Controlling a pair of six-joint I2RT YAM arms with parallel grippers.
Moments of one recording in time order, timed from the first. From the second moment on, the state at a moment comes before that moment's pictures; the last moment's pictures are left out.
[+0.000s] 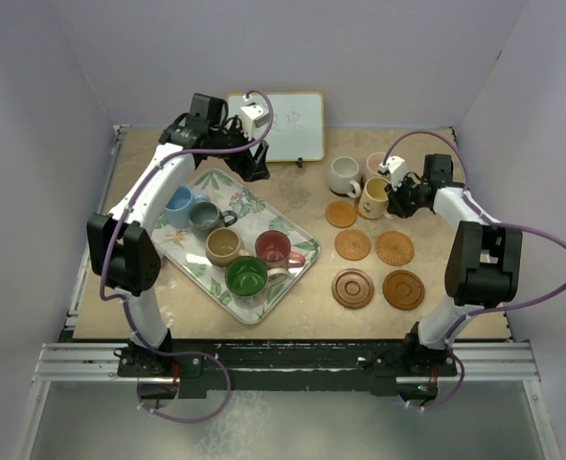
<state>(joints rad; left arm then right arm) -0.31 1.86 1.81 -0.70 0.61 0.33 -0.12 1.71 1.14 -0.41 -0.48 -0.78</state>
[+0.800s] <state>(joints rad) -0.31 1.86 1.79 -0.70 0.61 0.33 -0.12 1.71 1.22 -0.63 -0.38 -0.90</state>
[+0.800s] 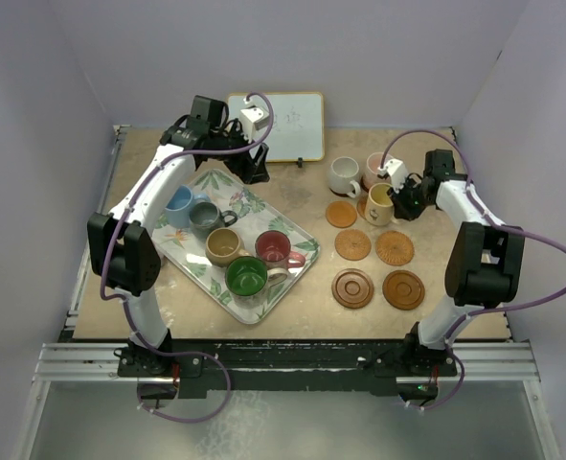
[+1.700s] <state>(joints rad) -0.31 1.85 1.78 -0.71 0.61 0.34 -0.17 1.66 1.23 -0.76 -0.30 -0.96</state>
